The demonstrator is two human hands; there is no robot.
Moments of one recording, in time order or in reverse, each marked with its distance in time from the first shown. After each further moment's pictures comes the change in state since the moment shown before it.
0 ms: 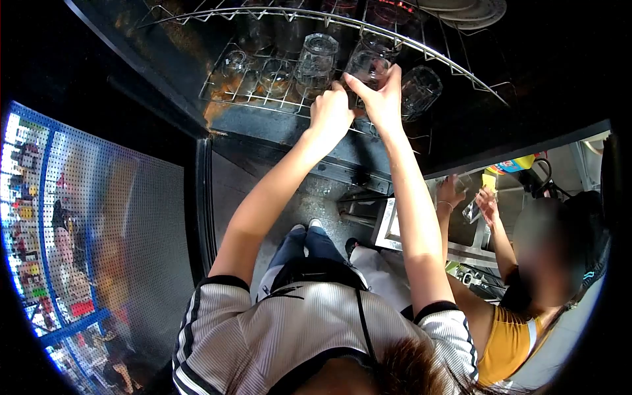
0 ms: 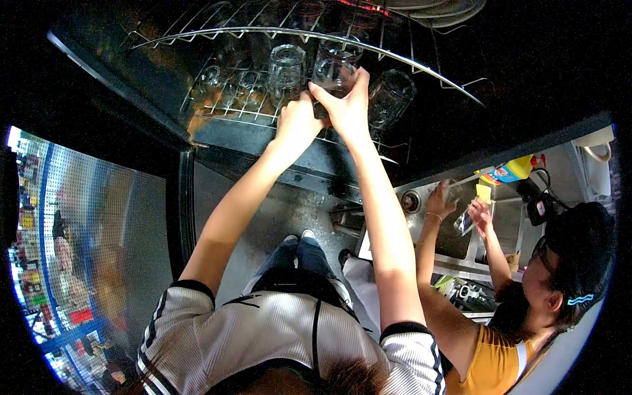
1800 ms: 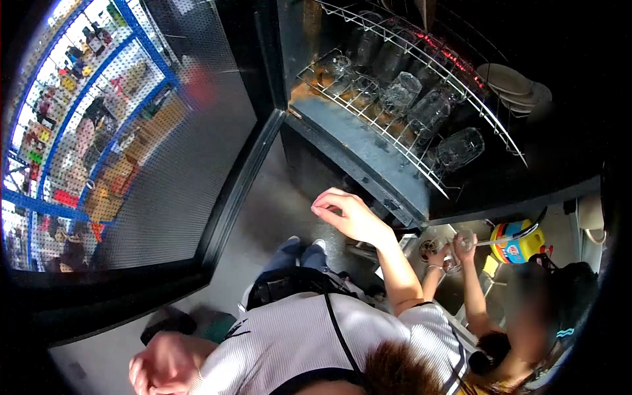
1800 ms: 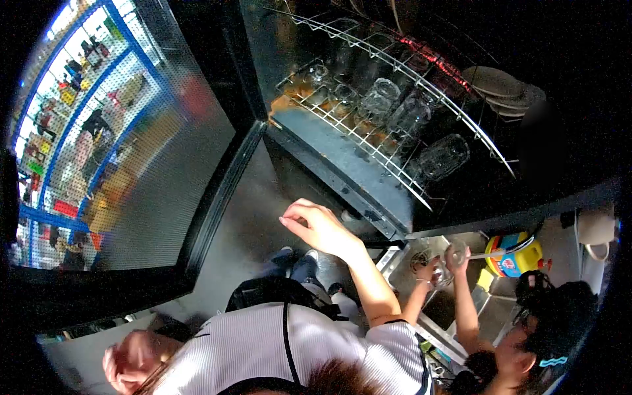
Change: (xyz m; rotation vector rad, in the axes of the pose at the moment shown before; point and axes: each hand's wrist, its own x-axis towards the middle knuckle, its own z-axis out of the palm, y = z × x) left_hand -0.476 0.058 -0.196 0.928 1.343 0.290; right_hand -0.172 -0.089 0.022 0.007 -1.248 -0.050
